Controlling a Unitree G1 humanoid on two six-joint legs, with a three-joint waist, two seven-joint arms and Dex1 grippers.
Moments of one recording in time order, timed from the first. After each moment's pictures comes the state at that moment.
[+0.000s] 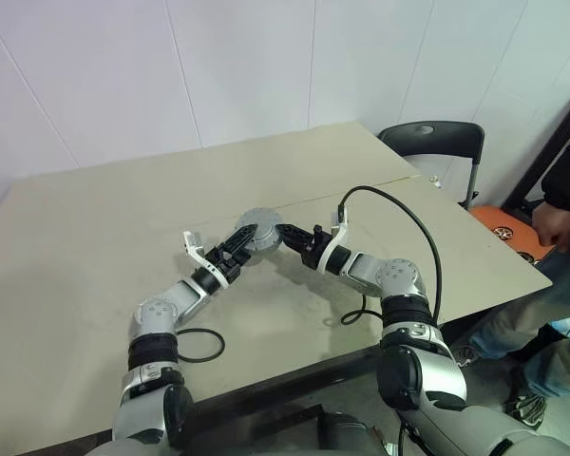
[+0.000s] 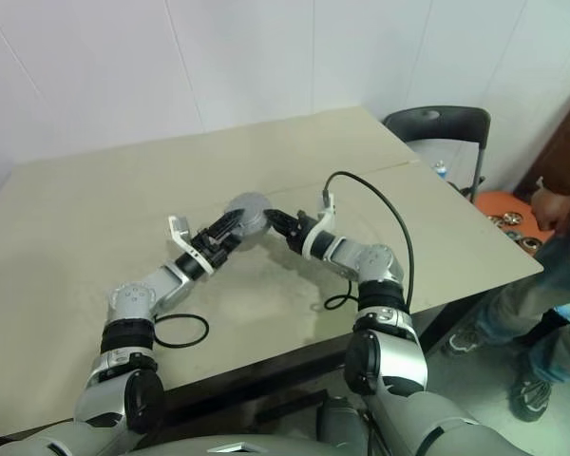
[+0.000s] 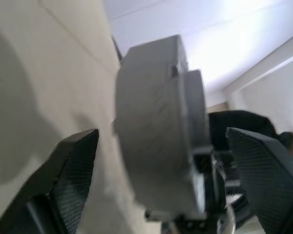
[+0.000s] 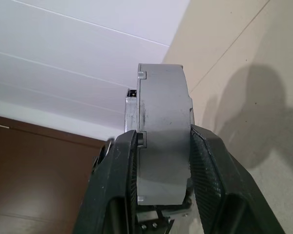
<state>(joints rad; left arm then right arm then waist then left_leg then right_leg) -0.53 0.08 0.49 0.54 -0.95 0.88 -0.56 -0.77 0.02 -0.49 0.67 0.72 1.03 0.50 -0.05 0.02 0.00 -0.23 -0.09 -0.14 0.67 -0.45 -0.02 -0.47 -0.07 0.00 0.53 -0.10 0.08</state>
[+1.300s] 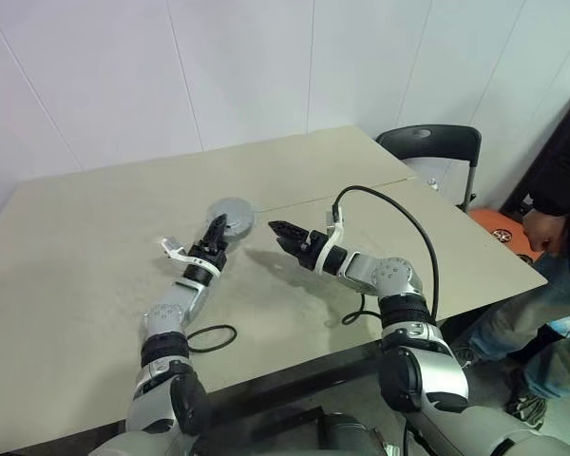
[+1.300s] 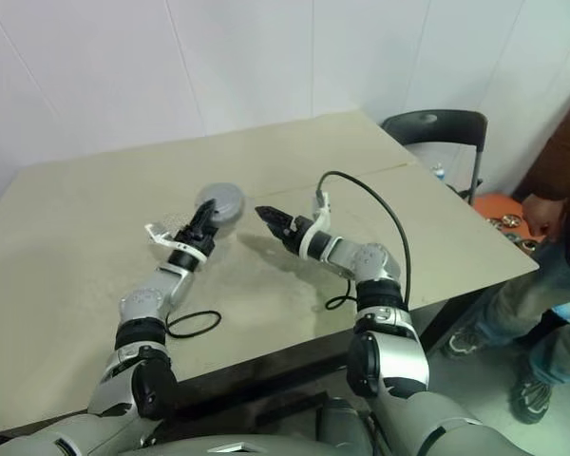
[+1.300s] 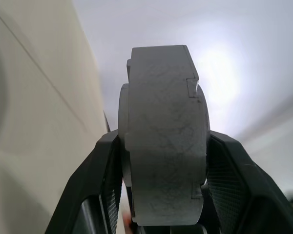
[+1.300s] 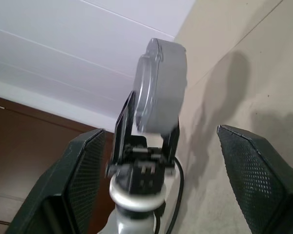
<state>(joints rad) -0.60 0.01 0.71 0.71 -1.00 0.55 -0.50 -0.76 0.01 -0.39 0.67 0.72 0.98 0.54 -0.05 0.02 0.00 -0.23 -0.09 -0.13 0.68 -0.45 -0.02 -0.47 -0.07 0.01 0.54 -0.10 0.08</state>
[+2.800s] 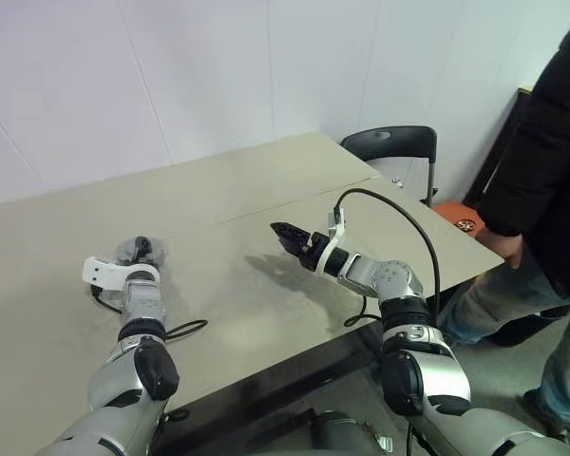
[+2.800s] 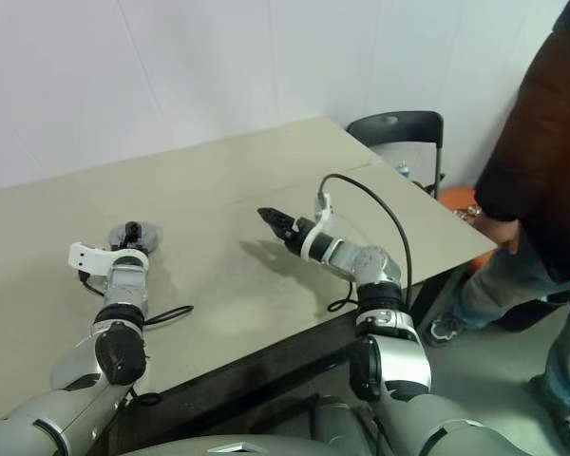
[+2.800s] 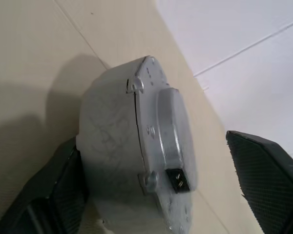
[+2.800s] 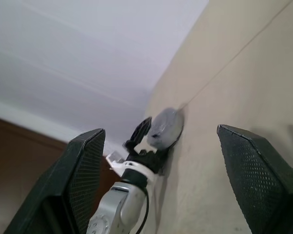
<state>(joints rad) -0.70 0.23 0.75 1.13 -0.73 -0.17 -0.07 -0.73 -0.01 -0.36 0.67 0.72 0.92 0.57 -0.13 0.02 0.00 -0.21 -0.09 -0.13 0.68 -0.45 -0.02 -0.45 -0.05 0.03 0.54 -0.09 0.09</state>
